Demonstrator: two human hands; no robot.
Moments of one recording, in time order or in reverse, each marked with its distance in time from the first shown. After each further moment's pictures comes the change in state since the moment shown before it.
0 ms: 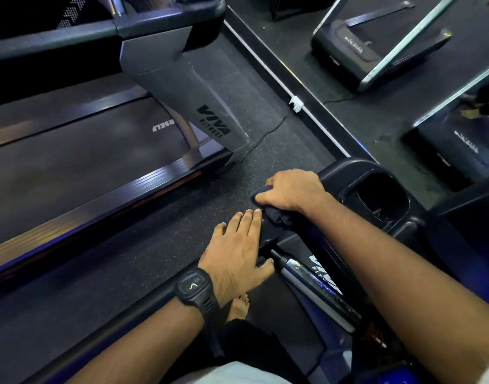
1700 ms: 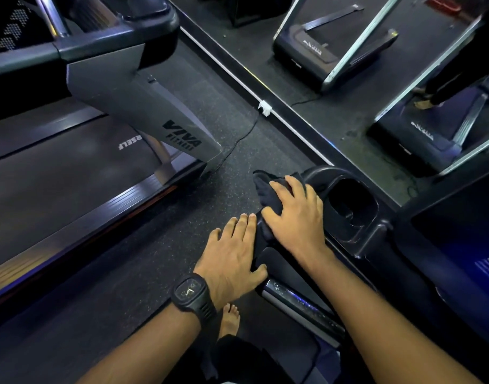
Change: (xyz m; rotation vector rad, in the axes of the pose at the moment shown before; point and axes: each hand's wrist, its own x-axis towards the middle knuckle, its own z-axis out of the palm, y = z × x) left_hand 0.050 0.010 -0.004 -0.008 -0.017 0.123; right_hand -0.033 0.041 0.053 0.299 0.493 0.254
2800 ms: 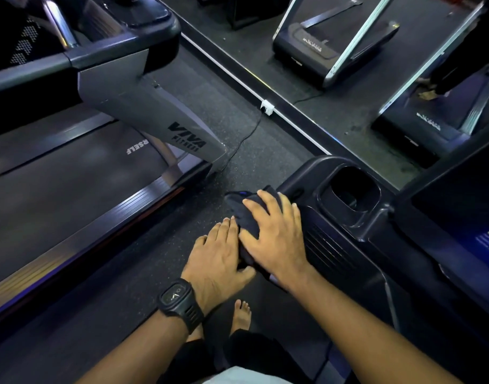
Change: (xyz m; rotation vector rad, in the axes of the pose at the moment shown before) left_hand -0.035 -0.021 0.005 -0.033 -0.011 -0.097; right_hand -0.057 -0.043 0.017 0.030 0.071 -0.156
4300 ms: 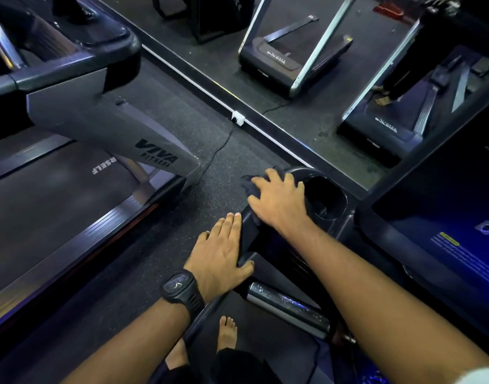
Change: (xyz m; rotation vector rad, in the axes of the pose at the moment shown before) left_hand 0.053 0.028 -0.007 -0.004 0.031 0.198; right_hand 0.089 0.062 -0.037 -0.249 -0.202 0.250
